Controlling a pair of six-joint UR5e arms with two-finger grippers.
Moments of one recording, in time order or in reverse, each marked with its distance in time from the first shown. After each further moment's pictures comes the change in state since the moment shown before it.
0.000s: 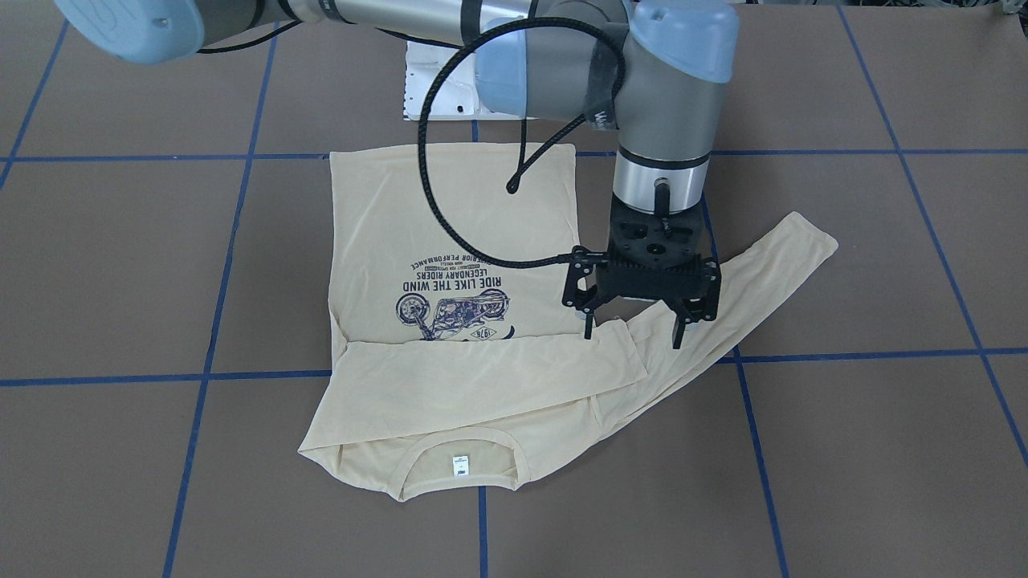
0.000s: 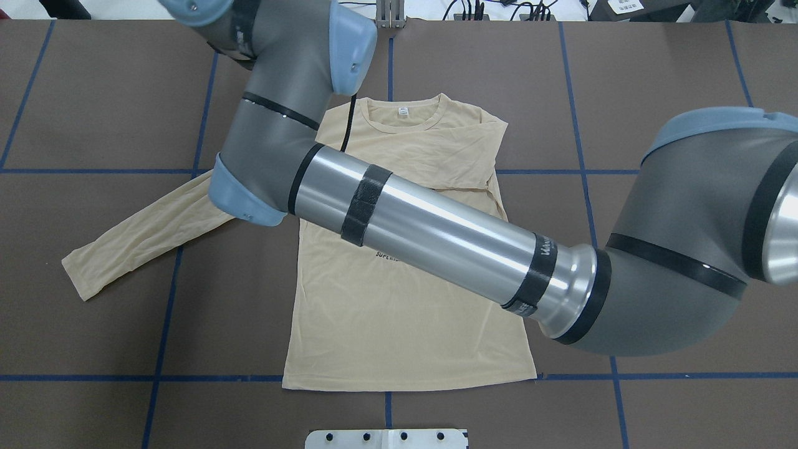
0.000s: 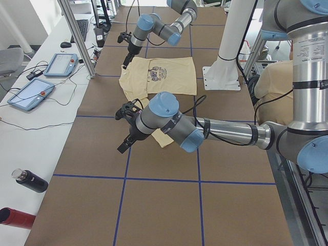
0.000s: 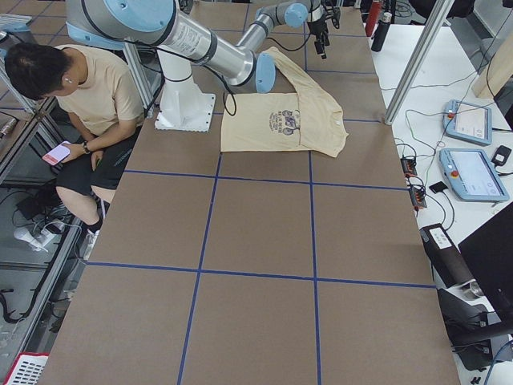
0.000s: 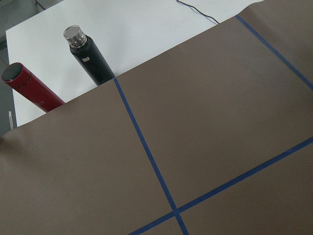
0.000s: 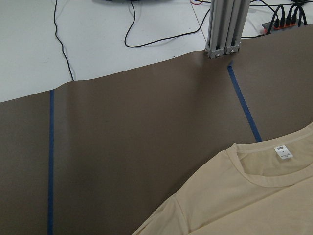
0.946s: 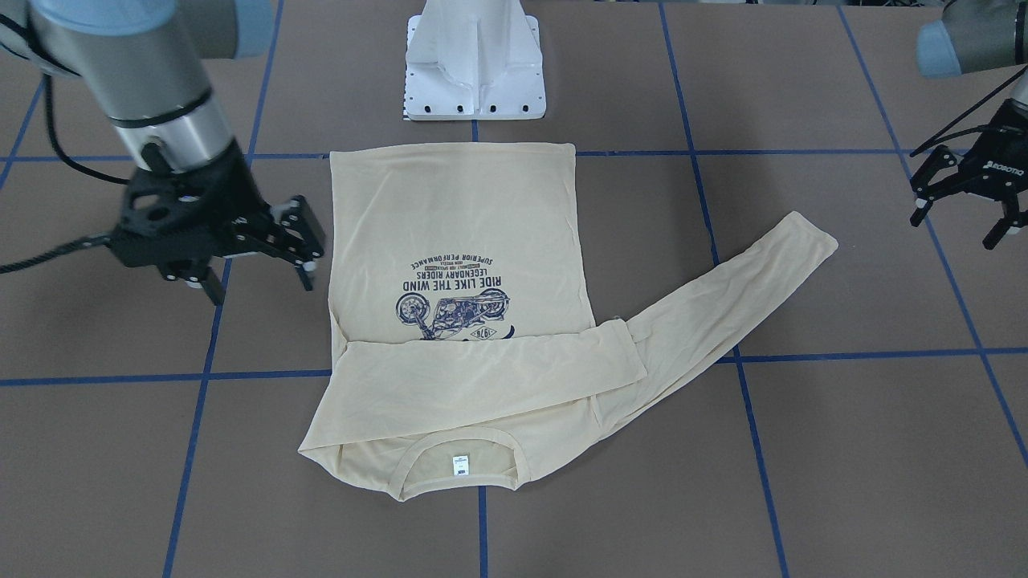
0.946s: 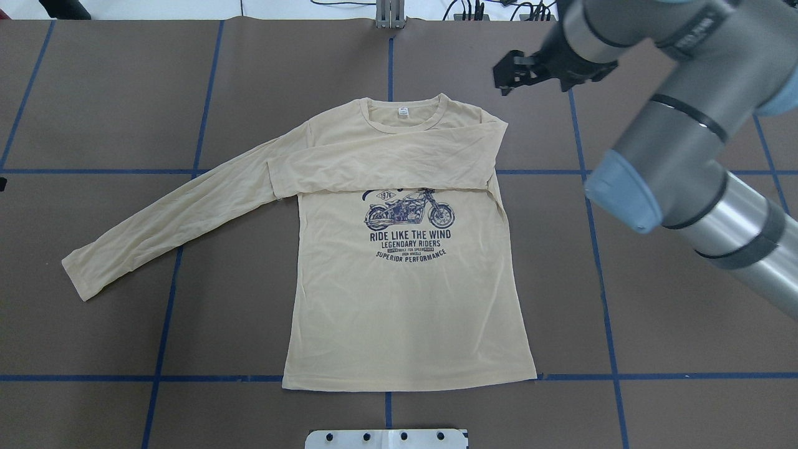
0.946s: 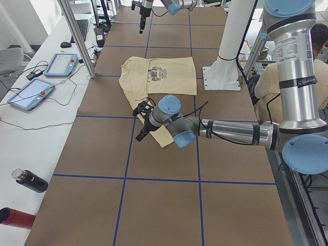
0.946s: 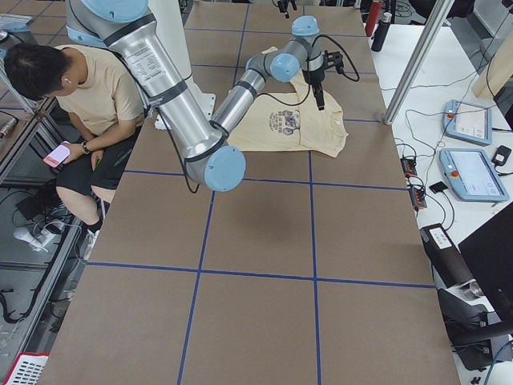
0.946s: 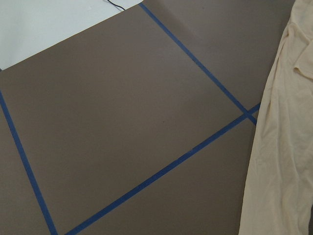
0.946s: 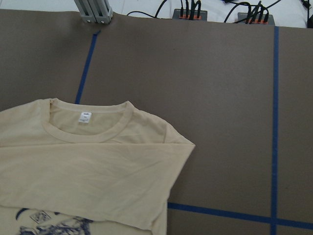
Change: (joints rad) left arm 0.472 0.084 0.003 -0.273 0.303 -0.477; right arm 0.304 -0.855 0.917 -0.125 0.374 -0.553
